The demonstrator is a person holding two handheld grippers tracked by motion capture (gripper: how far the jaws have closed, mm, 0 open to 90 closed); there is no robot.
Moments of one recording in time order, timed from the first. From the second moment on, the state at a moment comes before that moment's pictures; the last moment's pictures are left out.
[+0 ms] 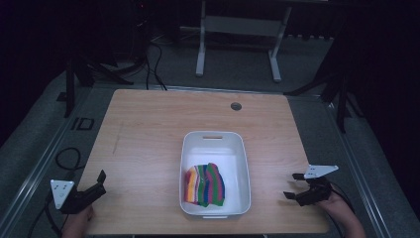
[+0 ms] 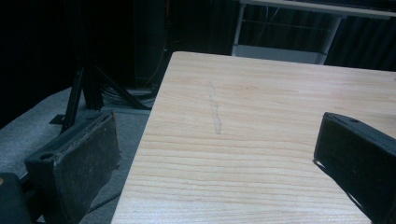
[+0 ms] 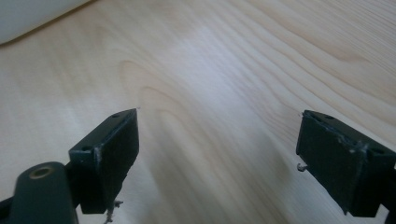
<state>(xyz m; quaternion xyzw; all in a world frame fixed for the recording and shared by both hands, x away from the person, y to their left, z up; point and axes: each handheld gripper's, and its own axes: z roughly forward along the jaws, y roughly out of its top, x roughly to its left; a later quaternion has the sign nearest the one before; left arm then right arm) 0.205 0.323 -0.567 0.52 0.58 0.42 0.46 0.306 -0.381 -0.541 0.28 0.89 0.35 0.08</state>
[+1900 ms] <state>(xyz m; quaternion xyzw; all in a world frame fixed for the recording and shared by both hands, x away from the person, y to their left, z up) 0.205 0.325 -0.567 0.52 0.58 0.42 0.46 0.327 -0.136 -0.454 0.01 0.97 0.25 -0.01</state>
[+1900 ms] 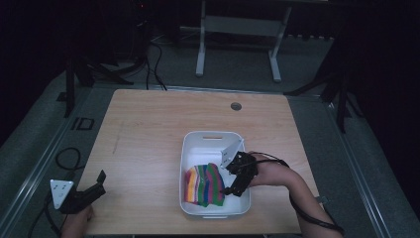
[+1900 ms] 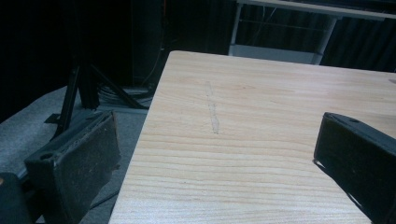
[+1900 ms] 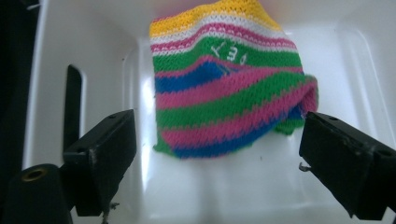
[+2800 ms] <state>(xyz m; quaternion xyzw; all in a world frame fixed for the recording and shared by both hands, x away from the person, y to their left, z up) 0.205 0.326 -0.567 0.52 0.58 0.41 0.47 0.322 -0.050 -0.516 -0.02 0.98 0.17 -0.01</state>
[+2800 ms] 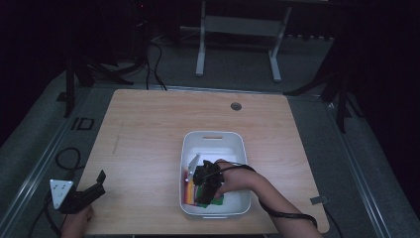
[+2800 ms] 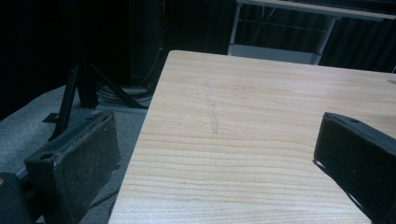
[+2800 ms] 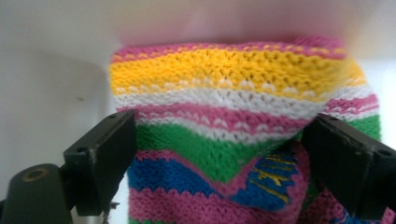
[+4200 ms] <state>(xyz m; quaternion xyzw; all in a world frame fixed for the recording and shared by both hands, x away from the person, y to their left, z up) 0.205 0.325 -0.567 0.52 0.58 0.42 0.46 0.328 -0.122 -0.372 0.01 0.95 0.29 0.09</state>
